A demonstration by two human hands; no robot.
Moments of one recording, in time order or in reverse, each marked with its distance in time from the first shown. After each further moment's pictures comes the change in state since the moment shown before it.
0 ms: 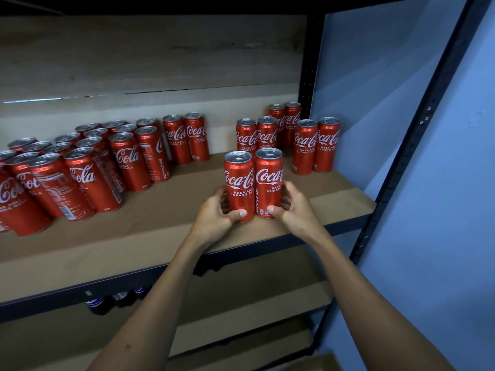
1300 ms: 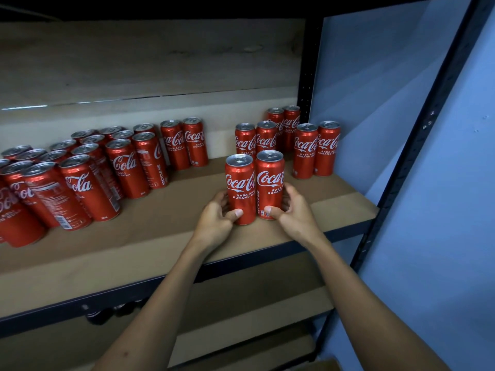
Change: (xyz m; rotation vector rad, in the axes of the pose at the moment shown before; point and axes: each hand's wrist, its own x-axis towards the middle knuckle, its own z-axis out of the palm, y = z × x) left_hand 0.010 0.005 0.004 -0.004 0.061 -0.010; right_hand 0.017 0.004 0.009 0.001 0.100 0.018
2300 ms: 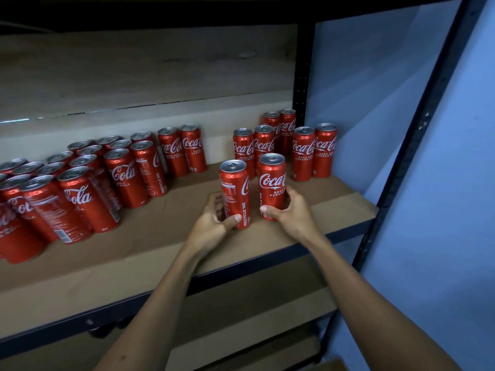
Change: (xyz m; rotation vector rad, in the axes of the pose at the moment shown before) left_hand 0.000 -0.003 -0.020 -0.065 -0.082 -0.046; right_hand 0.006 -0.006 0.004 0.052 0.028 -0.018
